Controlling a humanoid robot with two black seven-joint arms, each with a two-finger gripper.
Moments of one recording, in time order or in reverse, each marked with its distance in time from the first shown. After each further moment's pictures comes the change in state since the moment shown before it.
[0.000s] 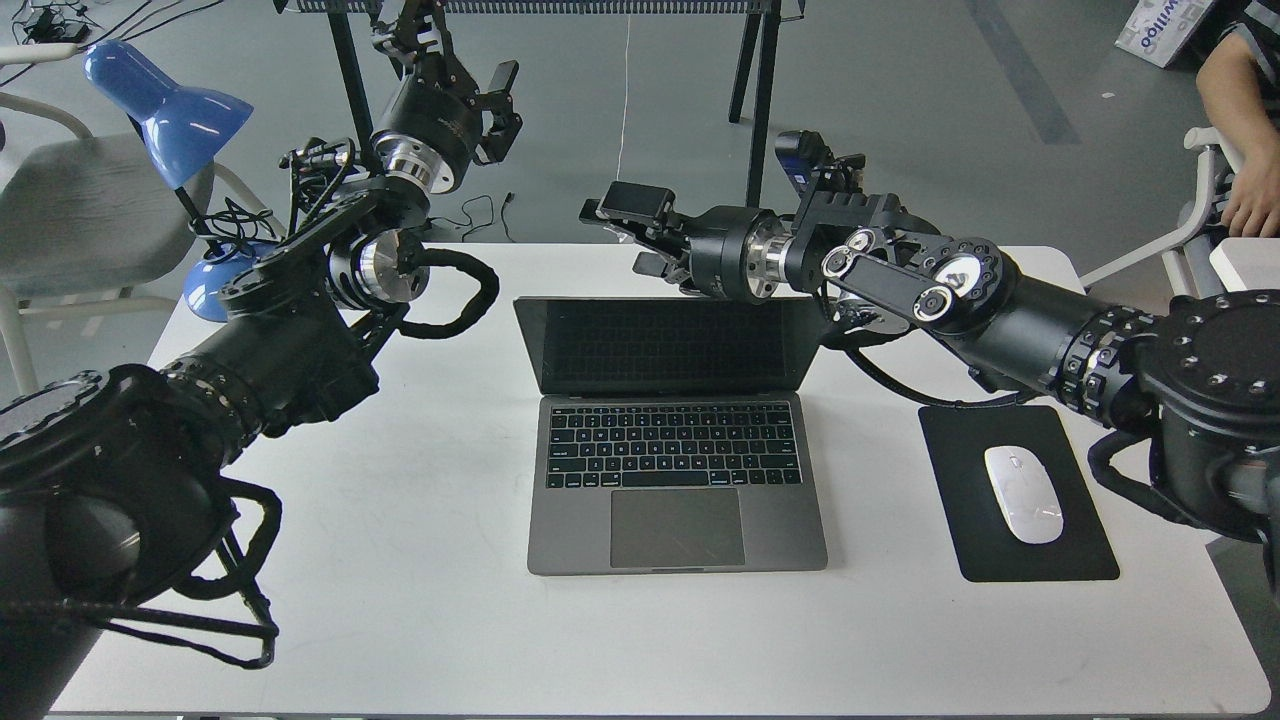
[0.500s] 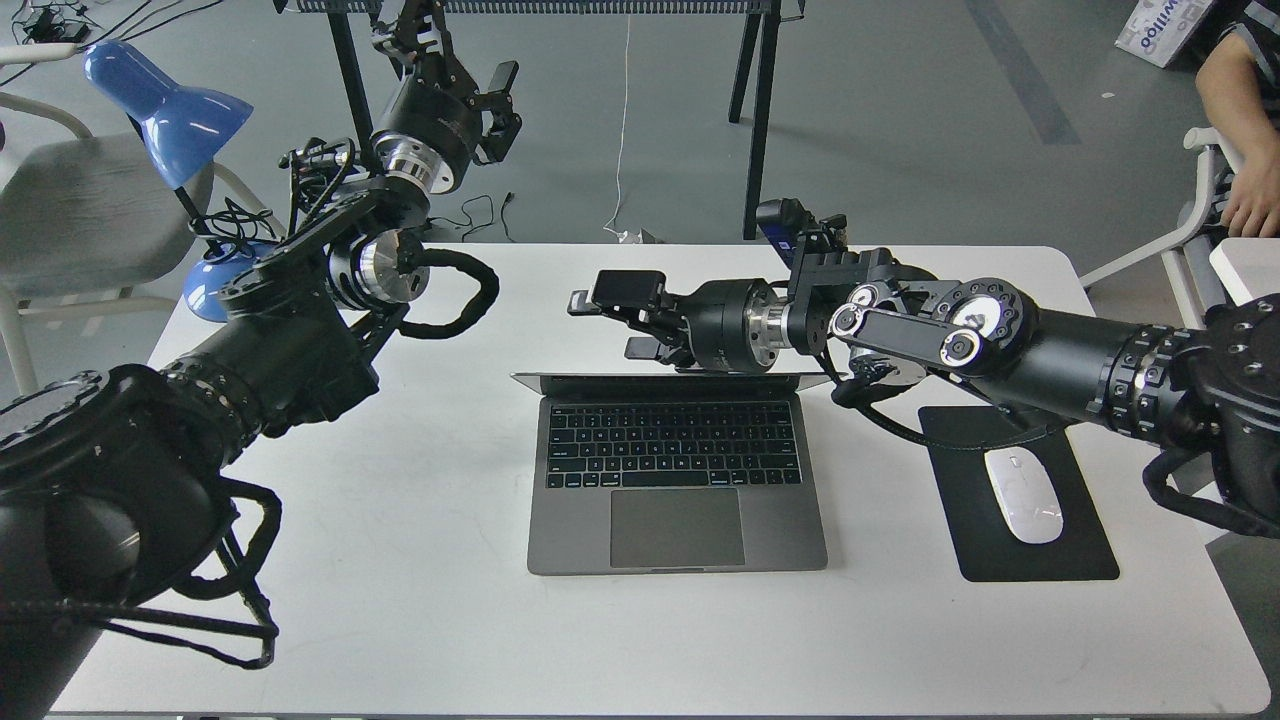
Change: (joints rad) left arm 0.000 0.000 0.001 0.000 0.000 0.000 0.000; right arm -0.012 -0.123 -0.097 0.235 -0.008 -0.002 -0.002
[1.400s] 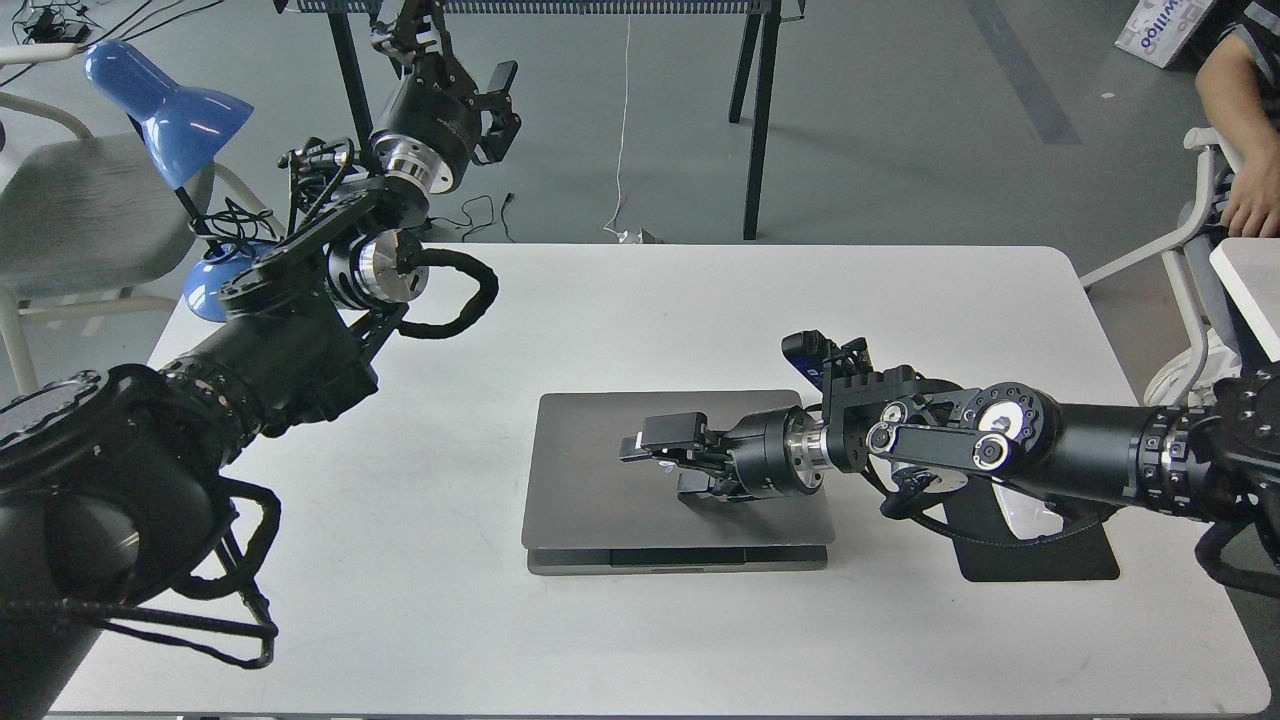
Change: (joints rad) left arm 0.000 0.001 0.001 0.000 0.000 0.000 0.000; right arm -0.149 -0.049 -0.087 0.093 -0.065 -0.018 0.000
